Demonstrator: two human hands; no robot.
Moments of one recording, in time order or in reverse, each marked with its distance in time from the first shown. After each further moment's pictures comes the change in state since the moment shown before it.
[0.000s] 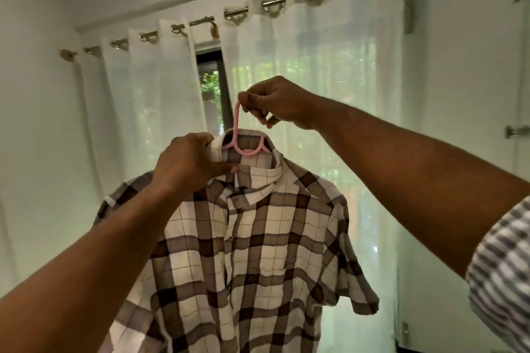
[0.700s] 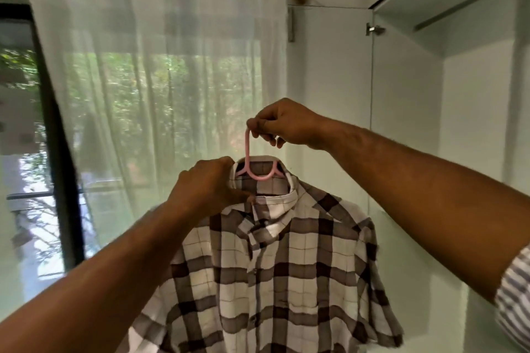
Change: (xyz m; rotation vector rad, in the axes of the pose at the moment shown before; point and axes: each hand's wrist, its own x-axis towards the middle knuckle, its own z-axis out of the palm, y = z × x) left_hand 0.177 0.166 0.310 -0.185 -0.317 0.445; right_hand -0.064 0.236 -0.201 -0.410 0.189 0.393
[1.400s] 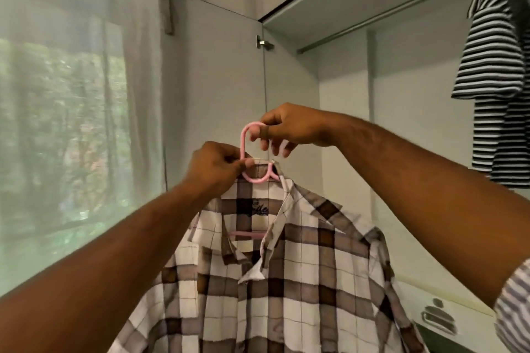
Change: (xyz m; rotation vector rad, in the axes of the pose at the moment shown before) left_hand 0.275 0.131 0.158 -0.829 -0.073 0.326; right_hand 0.019 0.191 -0.159 -0.365 0.109 0.442
